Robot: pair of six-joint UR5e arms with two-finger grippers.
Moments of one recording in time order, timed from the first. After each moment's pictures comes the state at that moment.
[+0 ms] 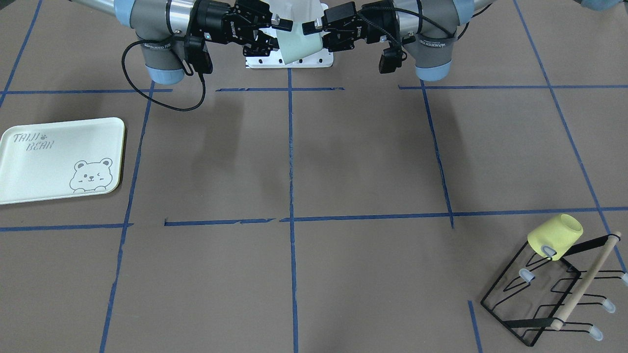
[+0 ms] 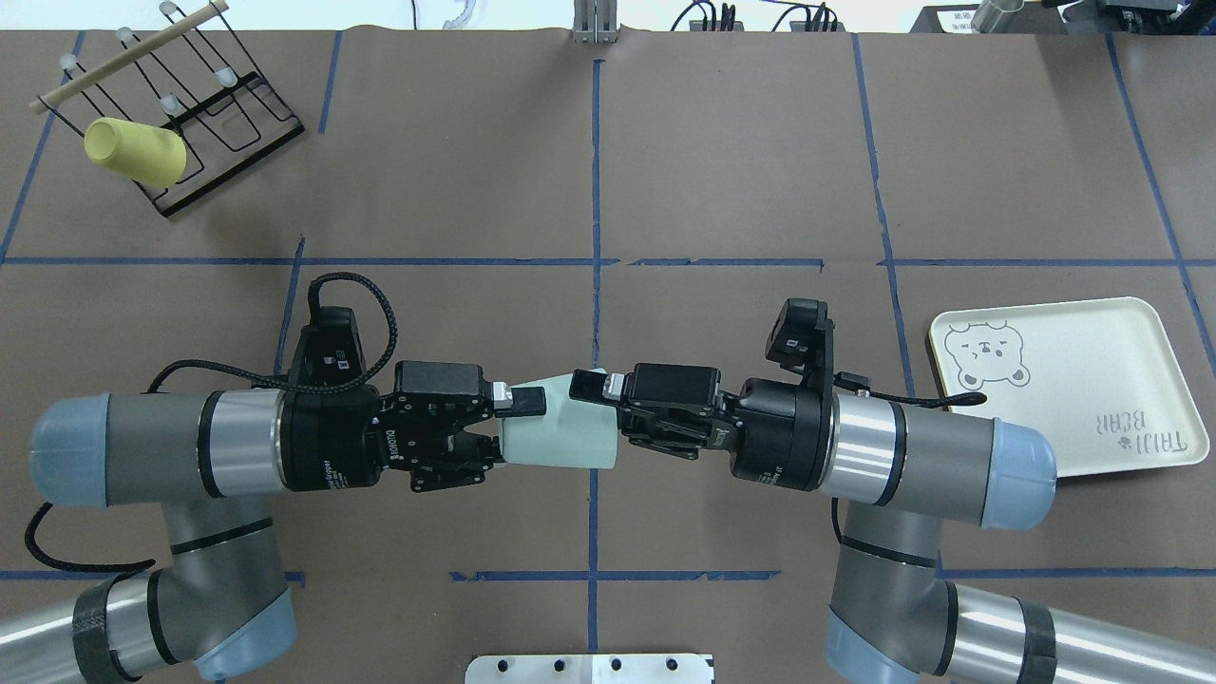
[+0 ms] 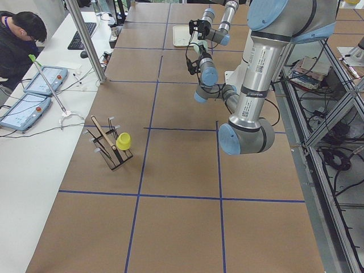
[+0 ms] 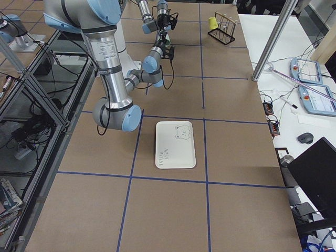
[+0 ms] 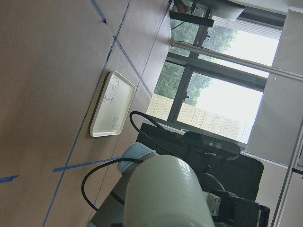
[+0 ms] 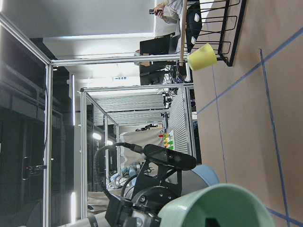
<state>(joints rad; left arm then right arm) -0.40 -1.91 -1.73 -3.28 -1.78 -2.13 0.34 -1.18 1.69 0.19 1.61 1.86</state>
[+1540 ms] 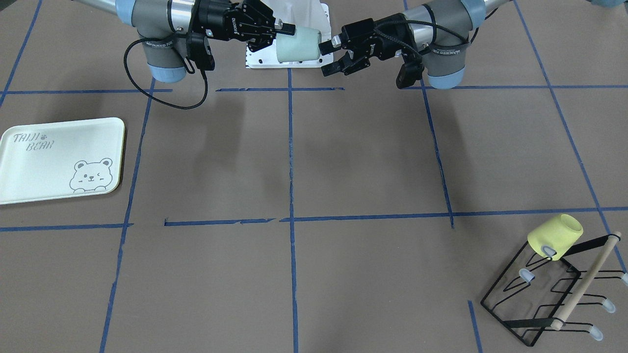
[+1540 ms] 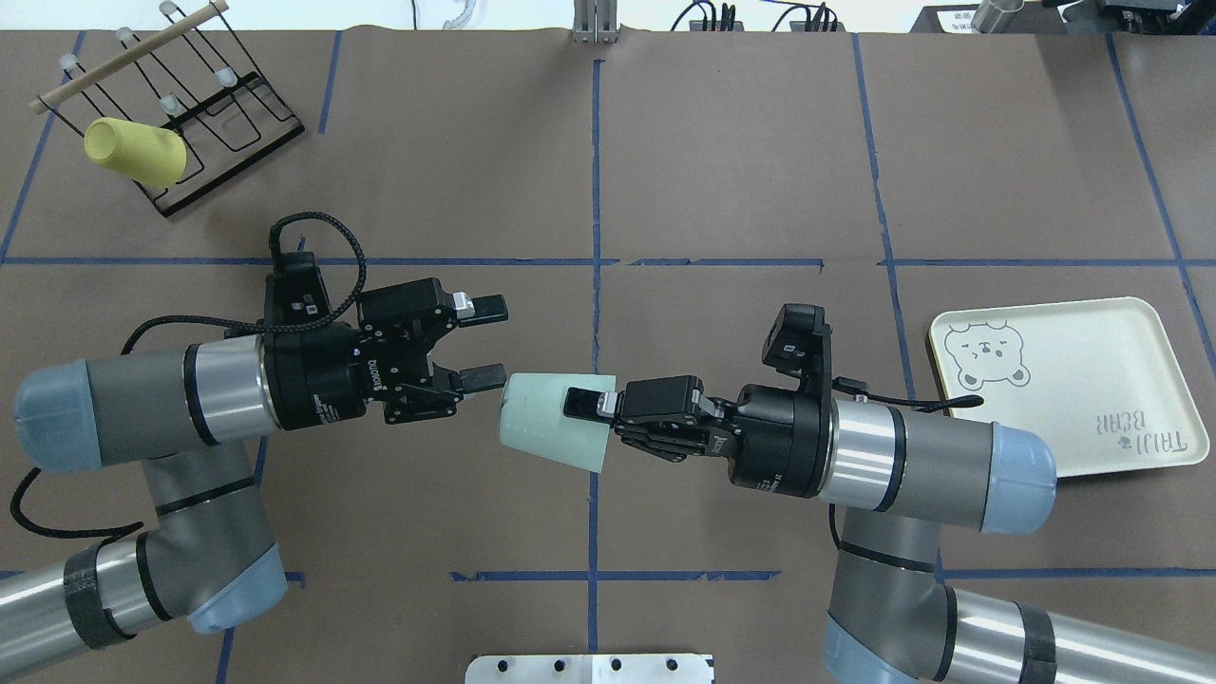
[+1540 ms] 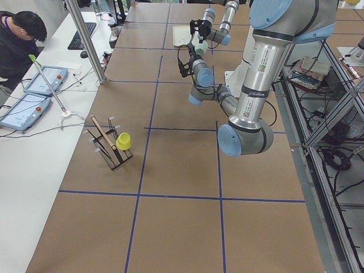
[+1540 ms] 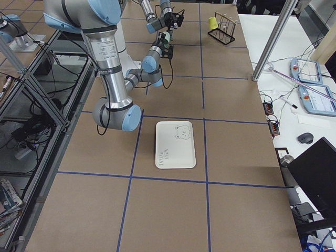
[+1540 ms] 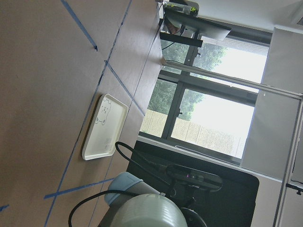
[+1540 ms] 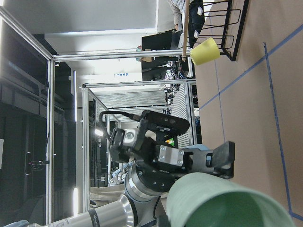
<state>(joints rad) -0.50 -1.91 -1.69 -3.25 -1.69 -2.11 0.34 -1.18 1.70 0.20 1.61 1.85</state>
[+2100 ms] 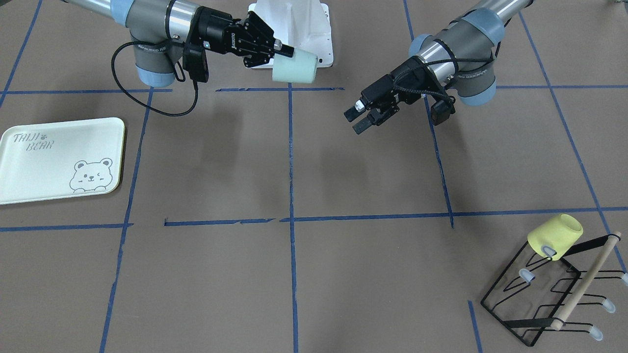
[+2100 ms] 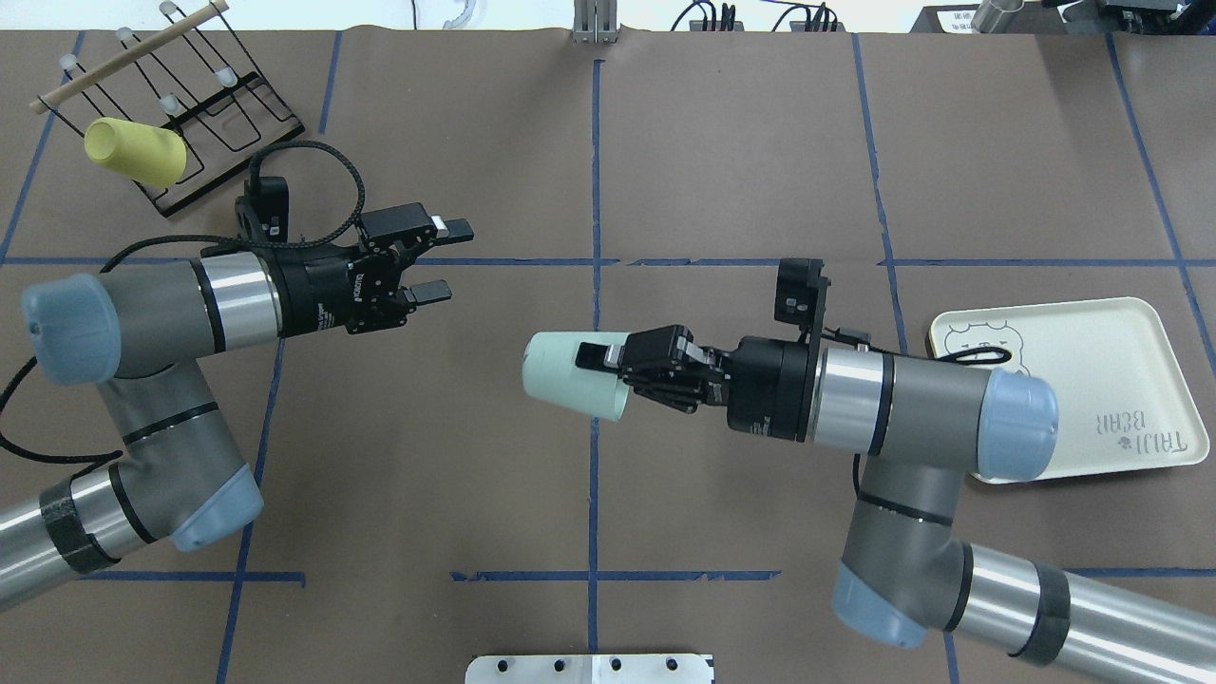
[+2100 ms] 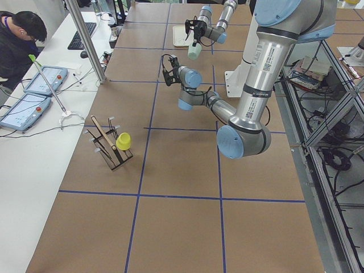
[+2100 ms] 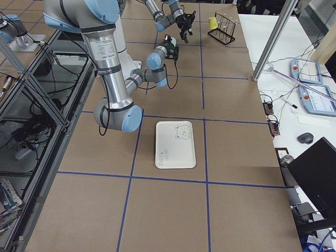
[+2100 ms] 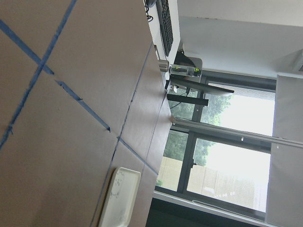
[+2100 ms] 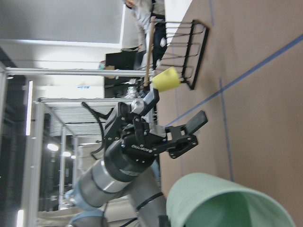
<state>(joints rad) -0.63 -1.91 -1.64 -2.92 -1.72 -1.94 0.45 -1.18 1.72 -0.07 1.71 1.85</state>
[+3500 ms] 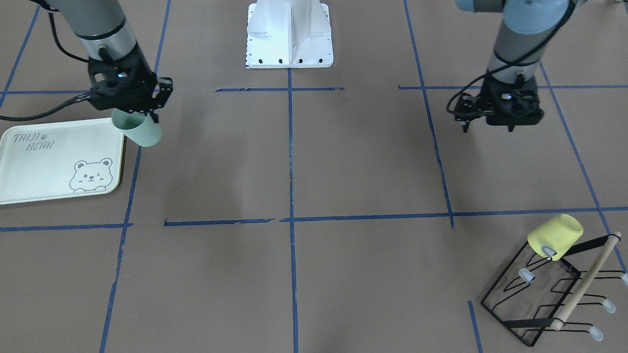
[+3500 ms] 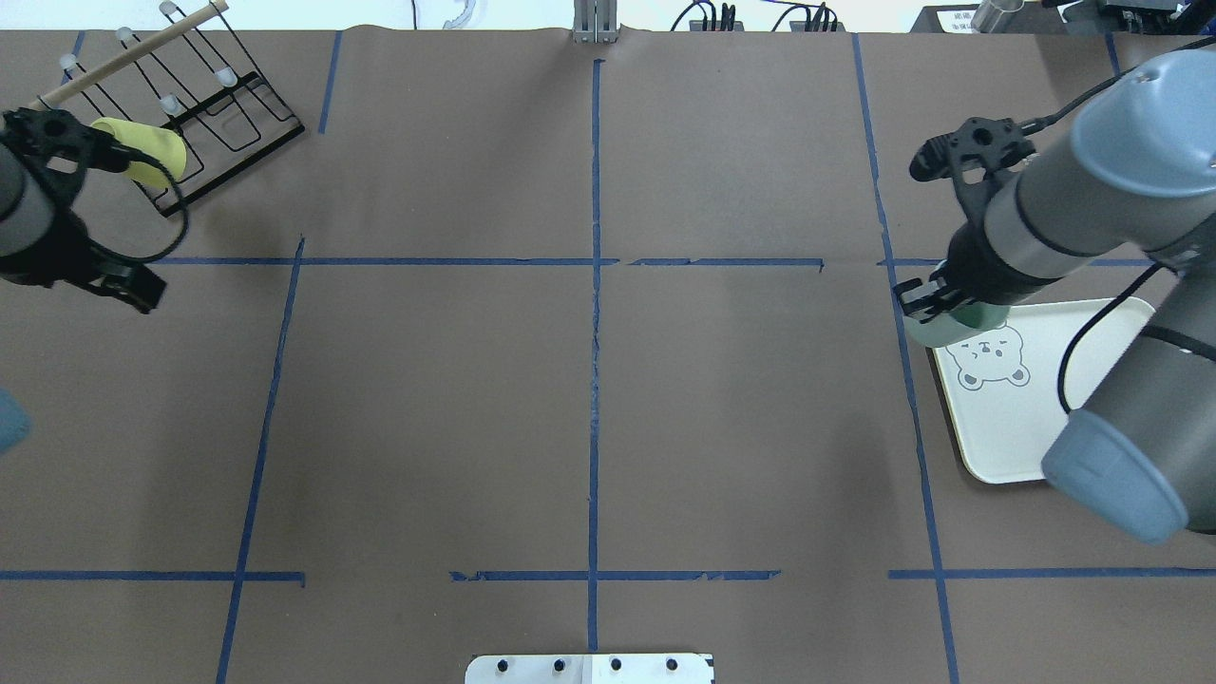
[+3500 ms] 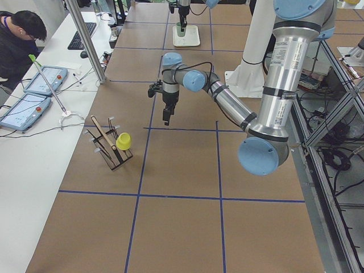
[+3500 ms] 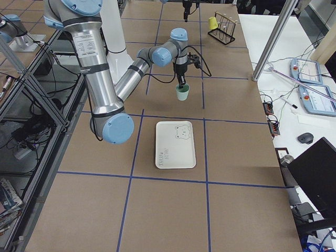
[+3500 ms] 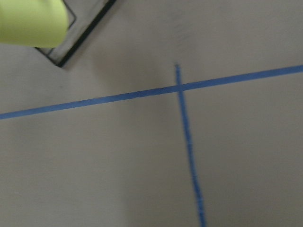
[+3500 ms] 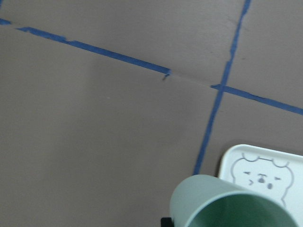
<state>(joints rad) -1.00 -1.69 -2.07 -1.34 -2.00 -0.45 0.85 -1.35 2.16 -1.78 2.04 0.61</state>
